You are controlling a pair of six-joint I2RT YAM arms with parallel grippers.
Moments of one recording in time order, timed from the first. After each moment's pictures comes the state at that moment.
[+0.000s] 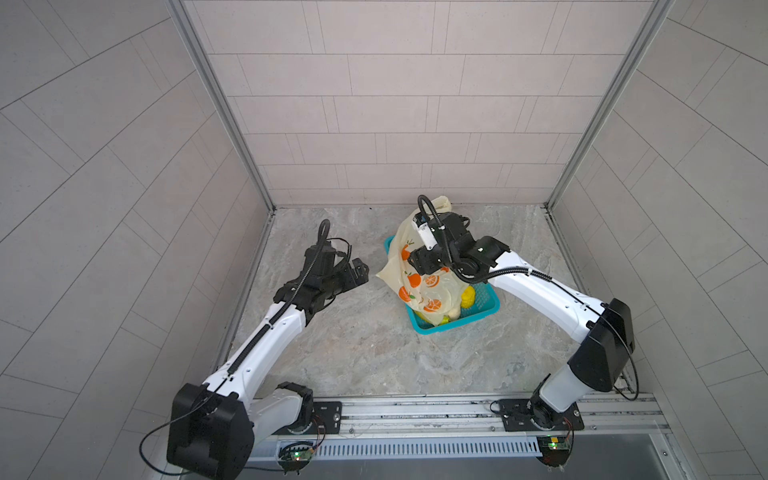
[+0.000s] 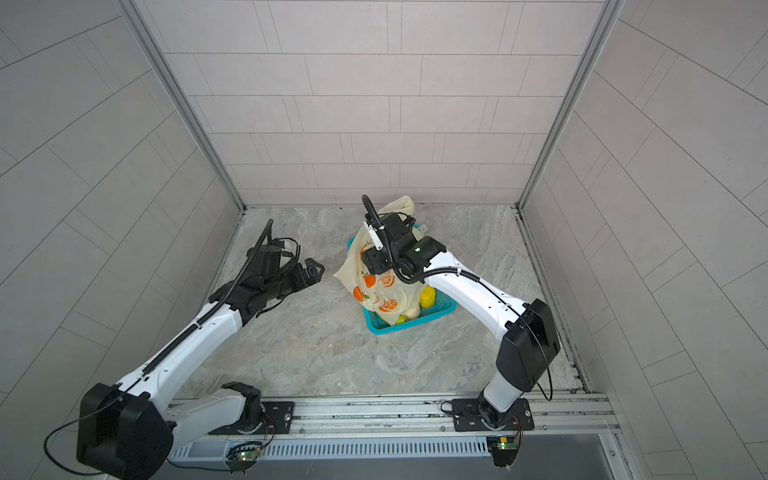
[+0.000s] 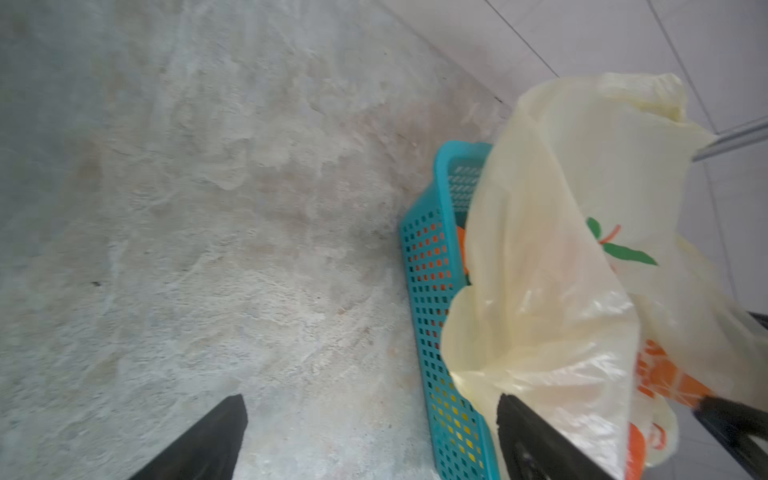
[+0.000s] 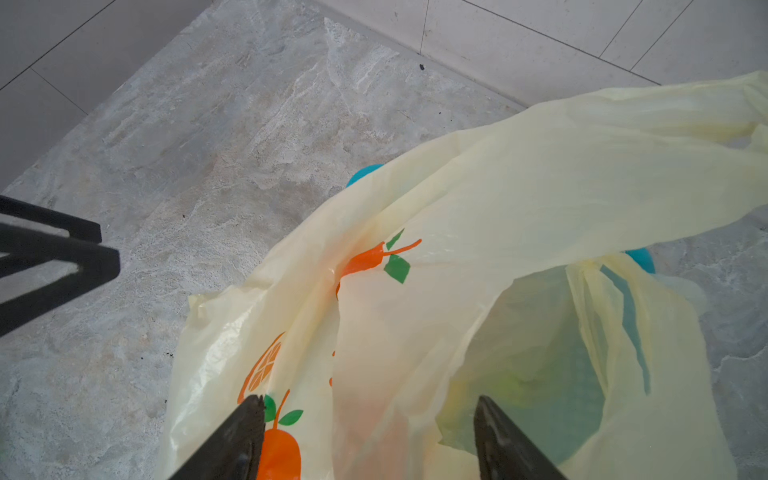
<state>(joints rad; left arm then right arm) -0.29 1.14 0.83 -0.39 0.21 -0.65 0.67 1.62 1.50 -0.64 0.08 0.11</state>
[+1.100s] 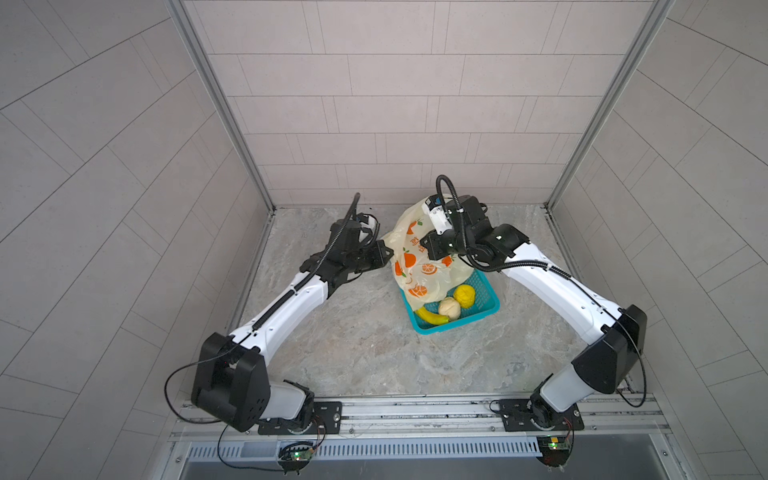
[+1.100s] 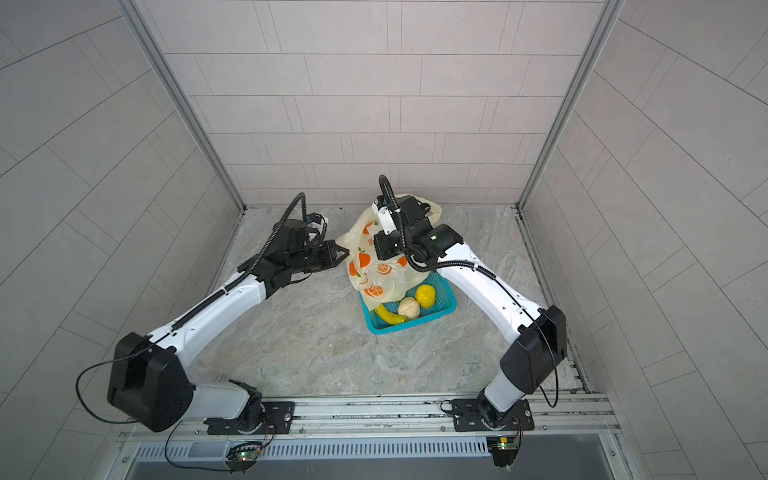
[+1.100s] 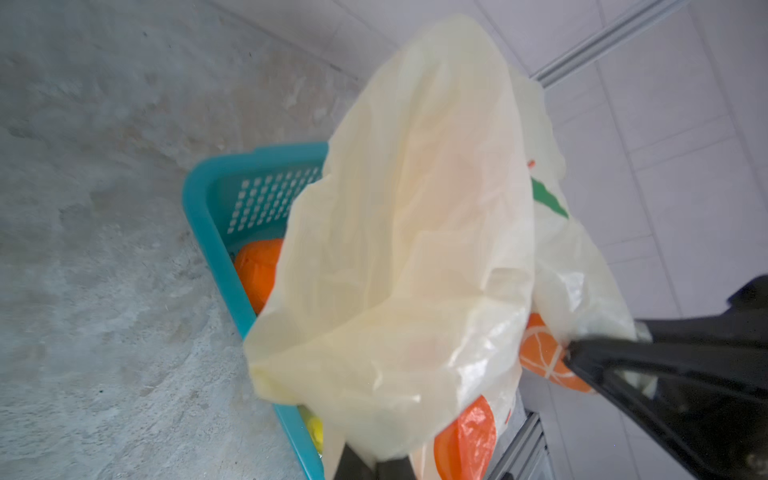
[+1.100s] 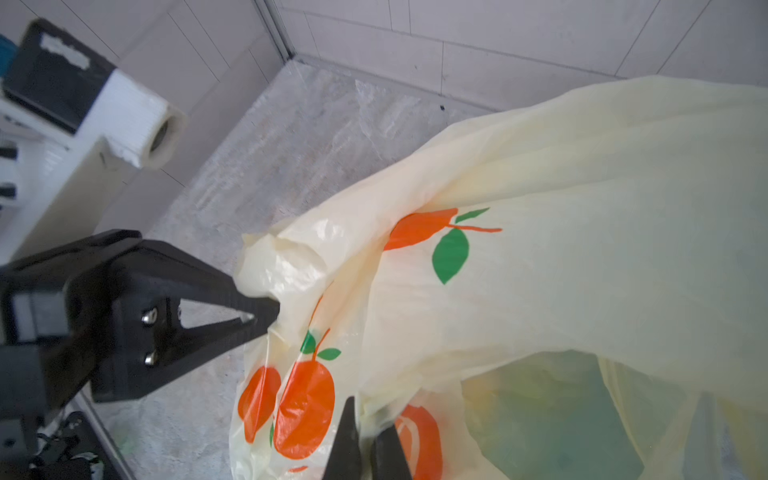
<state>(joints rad) -0.36 1.36 1.11 -0.29 0.39 -0.66 0.59 1.57 1.61 -0.68 -0.13 0.21</state>
